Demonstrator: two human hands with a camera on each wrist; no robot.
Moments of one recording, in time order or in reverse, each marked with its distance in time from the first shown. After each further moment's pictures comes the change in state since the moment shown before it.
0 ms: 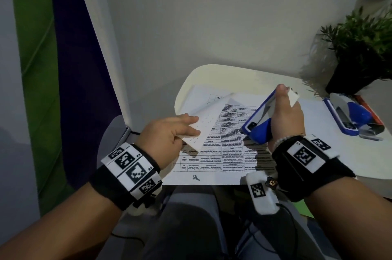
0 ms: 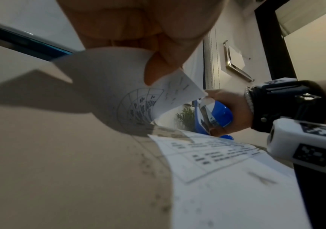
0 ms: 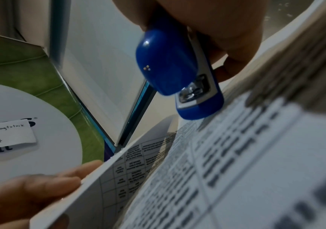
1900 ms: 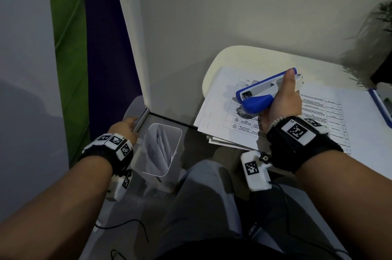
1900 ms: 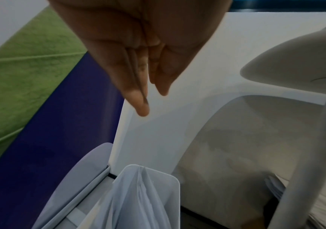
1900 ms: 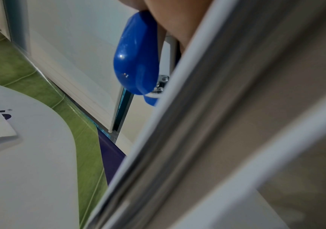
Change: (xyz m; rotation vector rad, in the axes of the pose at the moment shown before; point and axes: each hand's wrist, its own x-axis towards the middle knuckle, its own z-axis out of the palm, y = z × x) left_hand -0.053 -0.162 -0.057 0.373 -0.237 -0.929; right_hand -0.017 0.020 0.061 0.486 -0.149 0.152
